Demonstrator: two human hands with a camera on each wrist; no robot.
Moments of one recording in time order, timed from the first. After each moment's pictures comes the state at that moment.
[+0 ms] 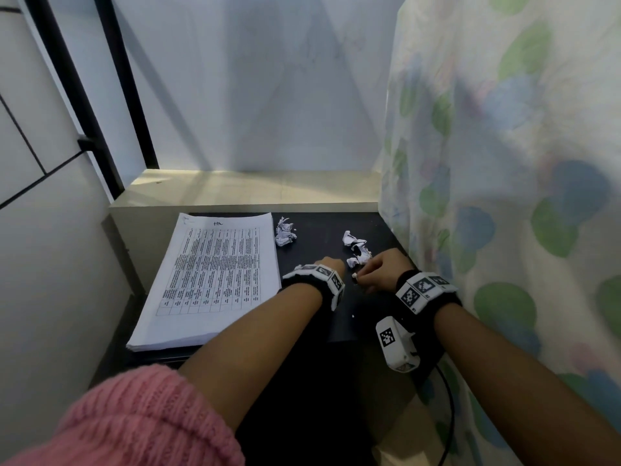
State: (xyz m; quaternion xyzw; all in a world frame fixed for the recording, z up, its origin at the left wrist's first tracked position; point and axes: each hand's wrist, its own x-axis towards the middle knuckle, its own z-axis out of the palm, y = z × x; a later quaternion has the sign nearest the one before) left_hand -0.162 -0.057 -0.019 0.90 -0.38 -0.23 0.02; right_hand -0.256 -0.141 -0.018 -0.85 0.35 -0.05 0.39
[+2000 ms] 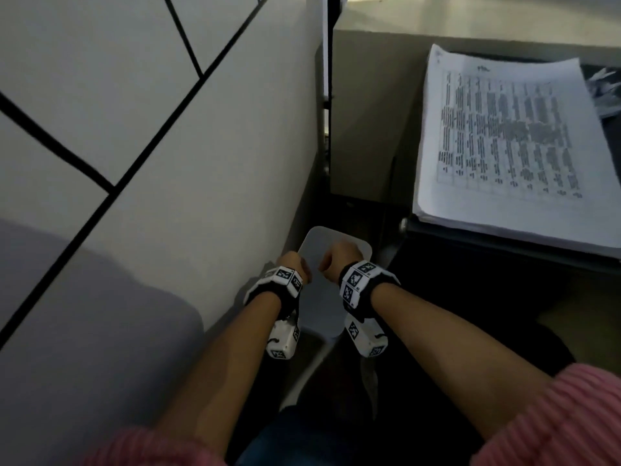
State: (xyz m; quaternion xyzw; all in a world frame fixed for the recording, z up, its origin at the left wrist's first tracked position) left_hand -0.040 0.378 -0.251 0.93 -0.01 -0.34 0.17; right_hand -0.059 0.261 -0.237 -0.91 0.12 0.29 0.27
